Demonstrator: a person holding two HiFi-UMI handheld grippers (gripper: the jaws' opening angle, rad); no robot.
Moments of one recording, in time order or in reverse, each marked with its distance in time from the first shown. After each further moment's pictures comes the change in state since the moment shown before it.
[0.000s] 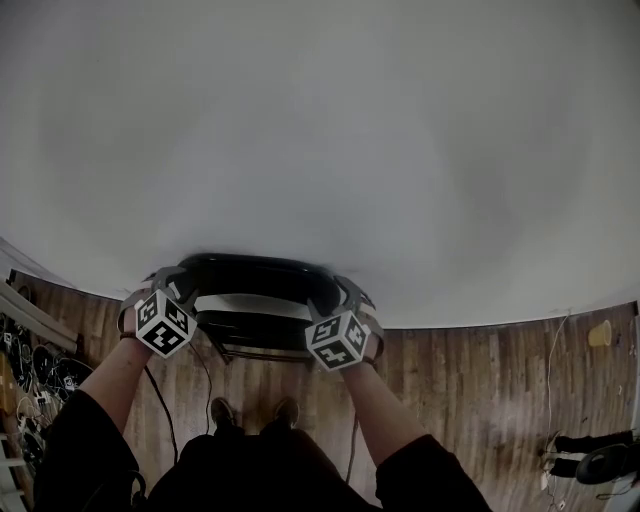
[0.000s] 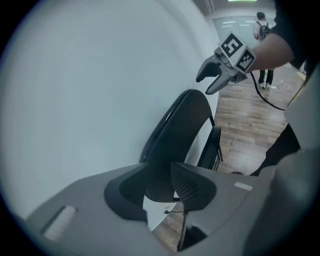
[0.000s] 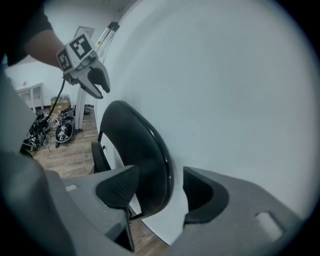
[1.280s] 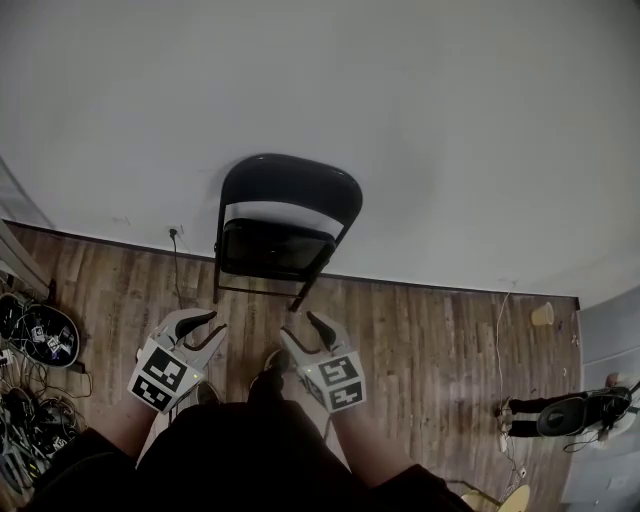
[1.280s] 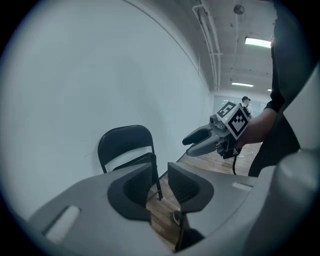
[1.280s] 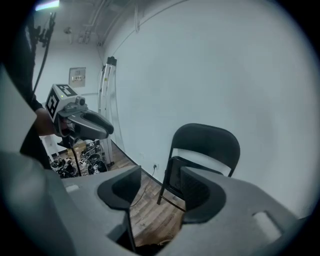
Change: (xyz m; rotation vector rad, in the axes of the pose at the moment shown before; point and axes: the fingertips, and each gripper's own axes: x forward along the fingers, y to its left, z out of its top) left arm -0.273 -0.210 -0.133 -0.444 -0.540 -0.315; right arm -0.237 0.324 0.033 0.344 -0.136 0.151
